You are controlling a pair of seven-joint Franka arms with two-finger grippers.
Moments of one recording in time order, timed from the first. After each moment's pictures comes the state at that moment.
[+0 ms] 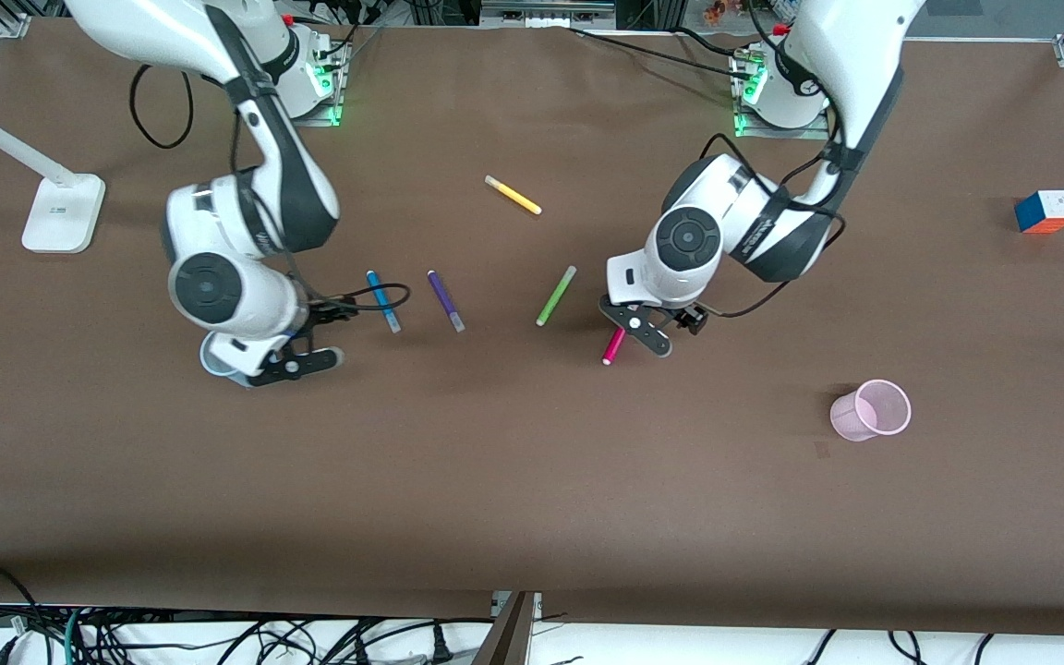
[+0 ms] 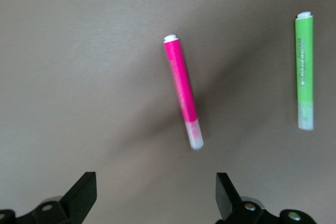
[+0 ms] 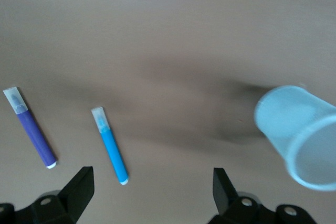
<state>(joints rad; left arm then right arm) -0.28 0.51 -0.29 -1.83 0.15 2.14 0.05 0.38 0.46 -0.04 -1.74 0.02 1.98 0.04</state>
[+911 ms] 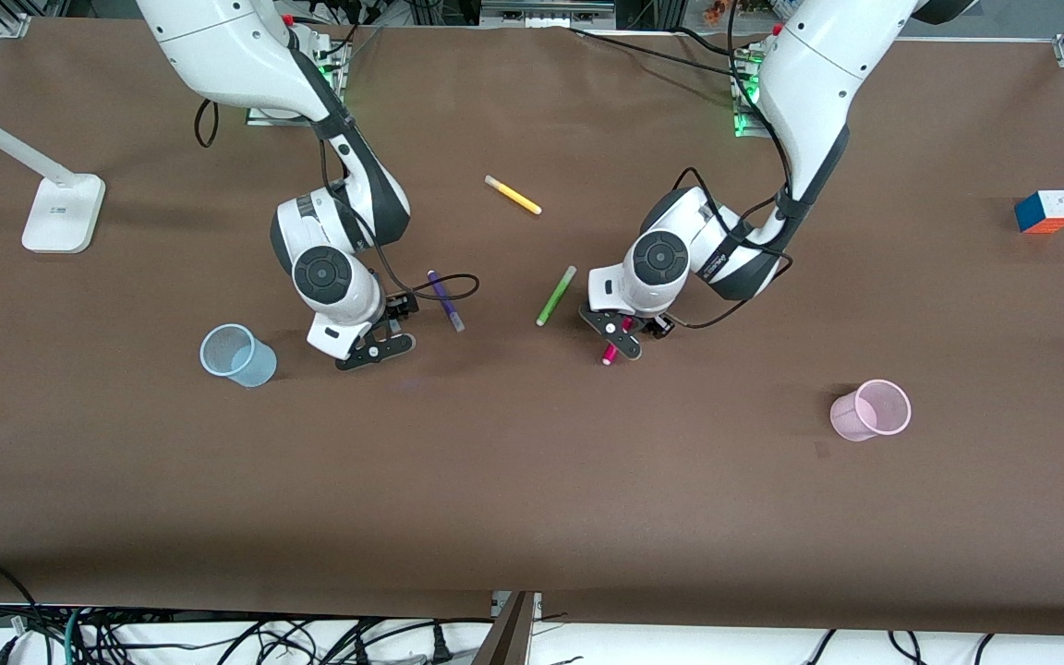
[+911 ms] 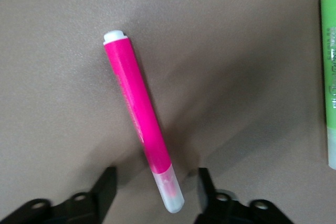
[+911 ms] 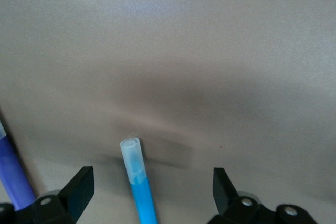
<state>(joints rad) -0.31 0.64 -0.29 -1.86 0.18 2.33 0.05 0.48 0.56 -0.04 -1.91 0.02 2.30 0.09</state>
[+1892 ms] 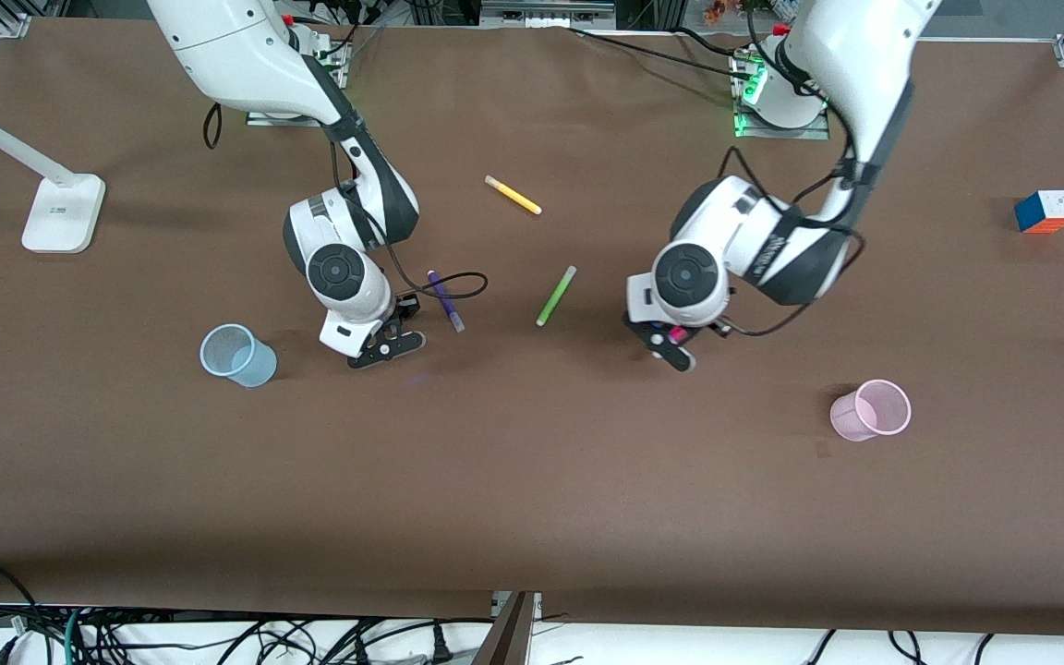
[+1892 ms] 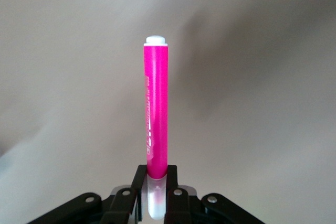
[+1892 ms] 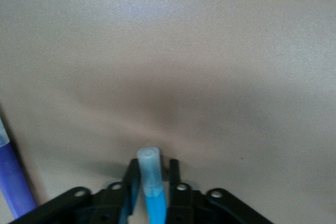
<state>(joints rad) -0.26 0.55 -0.24 -1.60 0.30 1.69 0.19 0.50 0.58 -0.04 -1.92 0.02 2.35 0.09</state>
